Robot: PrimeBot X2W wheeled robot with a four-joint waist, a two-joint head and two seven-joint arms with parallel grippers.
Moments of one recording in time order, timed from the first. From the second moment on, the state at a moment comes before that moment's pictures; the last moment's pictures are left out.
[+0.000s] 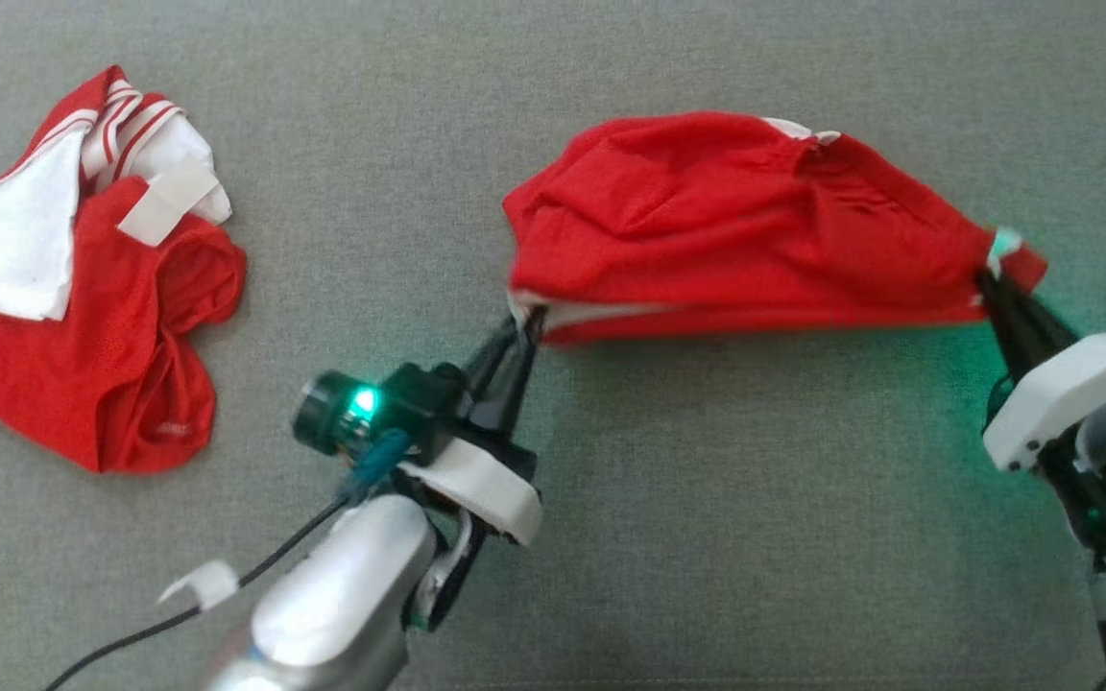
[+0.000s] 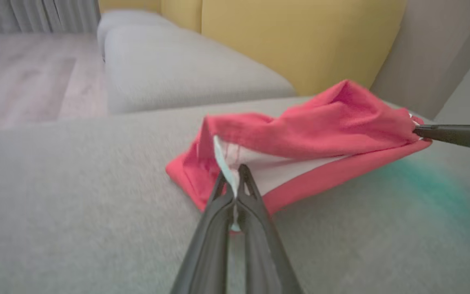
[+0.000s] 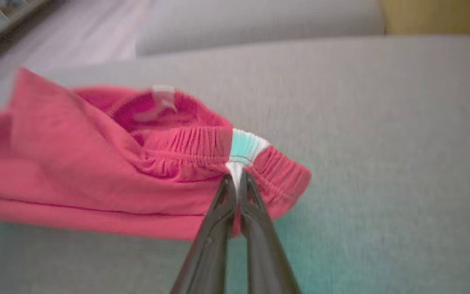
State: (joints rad) left arm -0.49 0.18 -0.80 0.33 -0.50 0.14 -0.15; right arm -0.25 -0.29 0.03 0.16 0.40 0.12 0.35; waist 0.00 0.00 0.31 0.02
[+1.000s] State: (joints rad) left arm -0.71 0.43 -0.60 -0.46 -0.36 0.27 -0.05; right arm -0.41 -0.09 -0.20 -0.47 0.26 0.12 0.33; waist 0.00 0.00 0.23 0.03
